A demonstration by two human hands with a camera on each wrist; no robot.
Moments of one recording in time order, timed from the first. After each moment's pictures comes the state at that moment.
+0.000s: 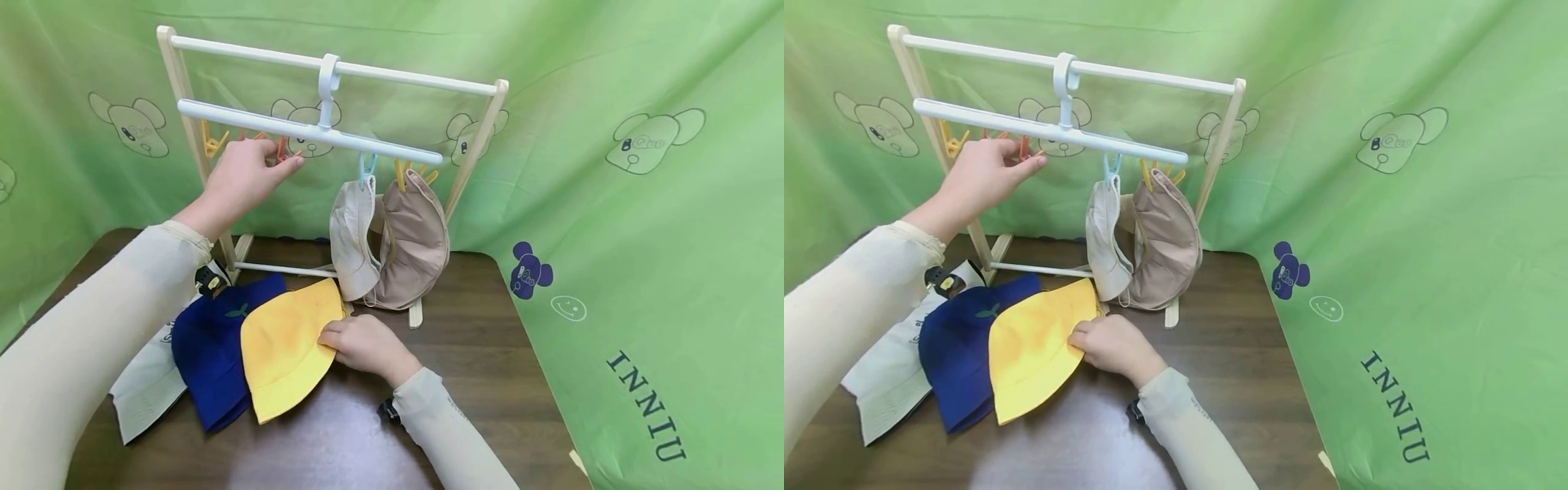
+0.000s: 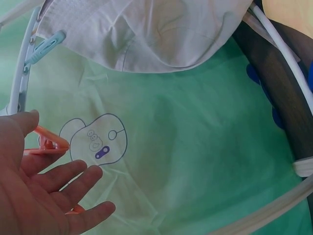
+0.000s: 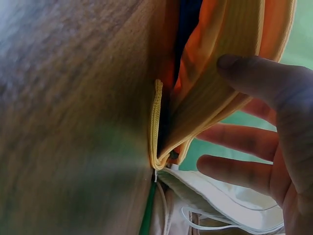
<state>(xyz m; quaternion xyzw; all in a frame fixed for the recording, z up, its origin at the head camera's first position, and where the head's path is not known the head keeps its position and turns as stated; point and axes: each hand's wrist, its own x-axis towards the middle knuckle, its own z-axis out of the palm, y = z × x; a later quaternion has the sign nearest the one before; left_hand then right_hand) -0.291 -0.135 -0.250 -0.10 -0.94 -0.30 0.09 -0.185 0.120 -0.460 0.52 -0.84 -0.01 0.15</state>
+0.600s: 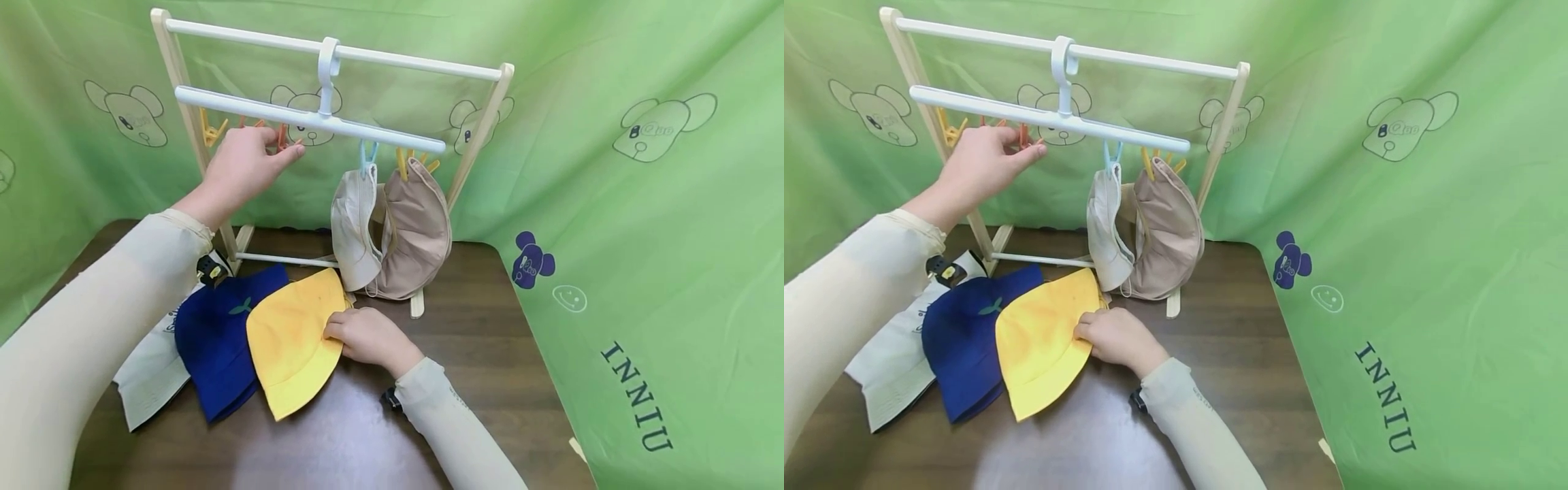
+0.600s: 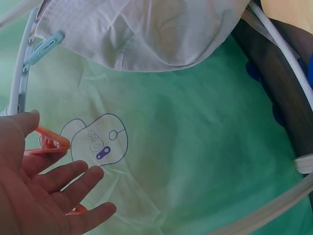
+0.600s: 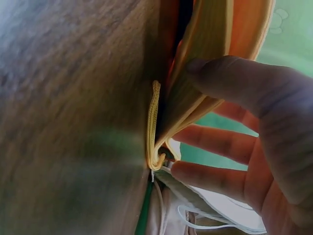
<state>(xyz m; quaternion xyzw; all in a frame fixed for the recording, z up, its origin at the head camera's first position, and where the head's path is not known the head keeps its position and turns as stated) -0.293 -0.135 -0.248 -0.09 -0.94 -0.30 0.09 -0.182 0.122 -0.462 0.50 -0.86 -0.01 0.08</state>
